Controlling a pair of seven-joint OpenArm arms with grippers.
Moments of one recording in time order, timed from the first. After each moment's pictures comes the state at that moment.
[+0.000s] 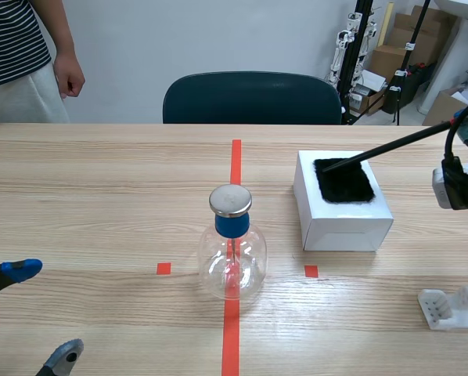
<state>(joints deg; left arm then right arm) 19.3 -29.3 6.1 52.0 22.0 -30.4 -87.3 0.3 51.1 -17.8 77.6 -71.7 -8.1 6.1</state>
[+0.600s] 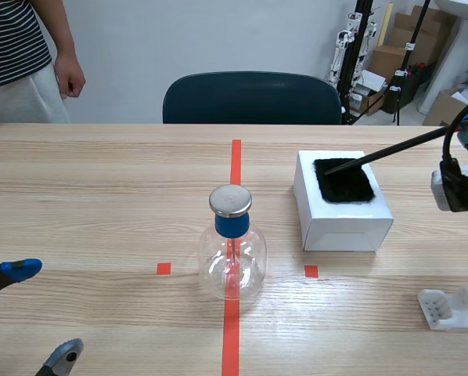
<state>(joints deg) 19.3 -29.3 6.1 52.0 22.0 -30.4 -87.3 0.2 50.4 -17.8 77.7 -71.7 -6.0 5.4</state>
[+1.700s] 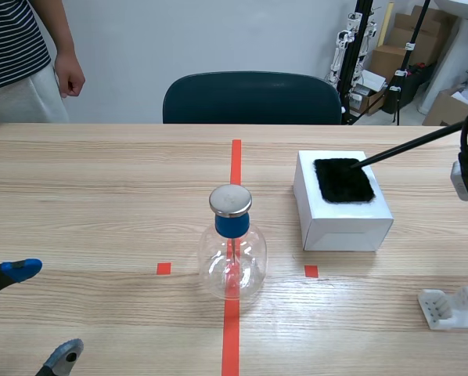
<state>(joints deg) 19.3 -29.3 6.1 52.0 22.0 -30.4 -87.3 0.2 53.5 -17.8 77.7 -72.7 -4.2 -0.5</state>
